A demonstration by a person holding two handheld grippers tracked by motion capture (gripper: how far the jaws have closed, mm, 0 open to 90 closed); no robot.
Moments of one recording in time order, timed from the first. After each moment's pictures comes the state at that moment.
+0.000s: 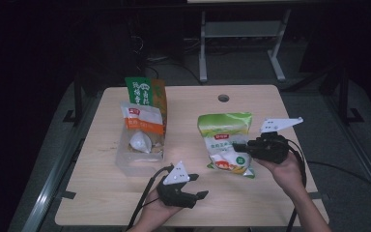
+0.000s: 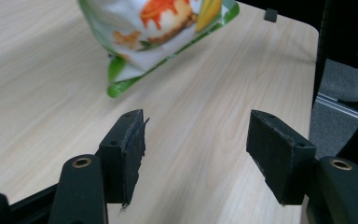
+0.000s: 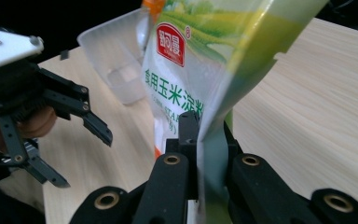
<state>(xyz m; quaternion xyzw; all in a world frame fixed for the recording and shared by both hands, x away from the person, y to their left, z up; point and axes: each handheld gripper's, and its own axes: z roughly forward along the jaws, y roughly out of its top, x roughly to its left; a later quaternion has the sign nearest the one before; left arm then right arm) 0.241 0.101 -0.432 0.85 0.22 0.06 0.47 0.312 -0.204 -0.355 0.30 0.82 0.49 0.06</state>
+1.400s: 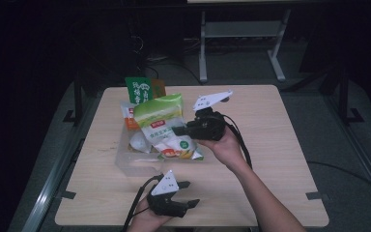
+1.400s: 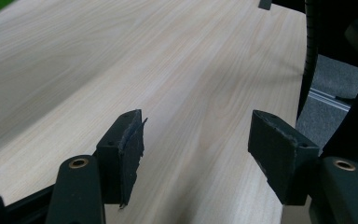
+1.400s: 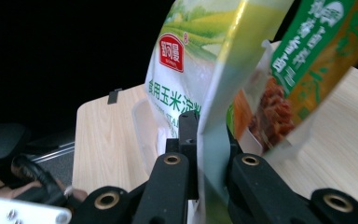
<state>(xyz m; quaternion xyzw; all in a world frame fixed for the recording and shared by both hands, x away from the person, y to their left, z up) 0.225 0.126 -0.442 0.85 0.22 0.06 0.48 0.354 -0.054 -0.306 0.20 0.83 0.52 0.01</state>
